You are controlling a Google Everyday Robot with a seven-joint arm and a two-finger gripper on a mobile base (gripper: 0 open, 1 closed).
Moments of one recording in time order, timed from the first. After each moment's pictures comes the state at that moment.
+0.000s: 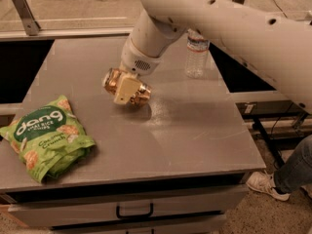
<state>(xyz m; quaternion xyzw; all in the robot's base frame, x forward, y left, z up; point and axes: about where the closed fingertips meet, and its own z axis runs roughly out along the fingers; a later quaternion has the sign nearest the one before) 0.573 0.086 0.872 -0.71 0.65 0.12 0.24</state>
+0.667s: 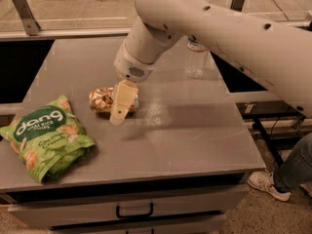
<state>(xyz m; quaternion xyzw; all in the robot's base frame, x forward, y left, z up) 0.556 0.102 0.865 -0.72 0.64 0.14 0.23</state>
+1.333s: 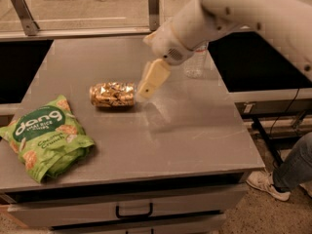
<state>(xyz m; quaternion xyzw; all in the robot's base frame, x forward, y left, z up) 0.583 0.039 0.912 -0.66 0.66 0.17 0.33</state>
